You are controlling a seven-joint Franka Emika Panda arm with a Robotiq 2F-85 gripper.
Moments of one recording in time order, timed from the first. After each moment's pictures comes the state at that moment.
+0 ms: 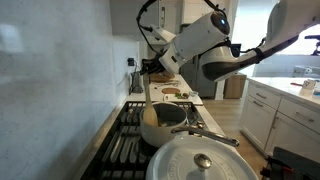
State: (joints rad) arm 0.30 0.18 0.17 -1.78 -1.22 2.72 -1.51
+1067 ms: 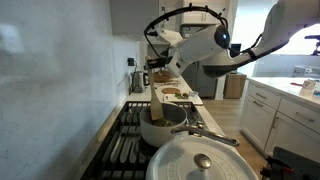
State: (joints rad) arm 0.27 0.17 0.12 -1.78 -1.56 2.75 -1.42
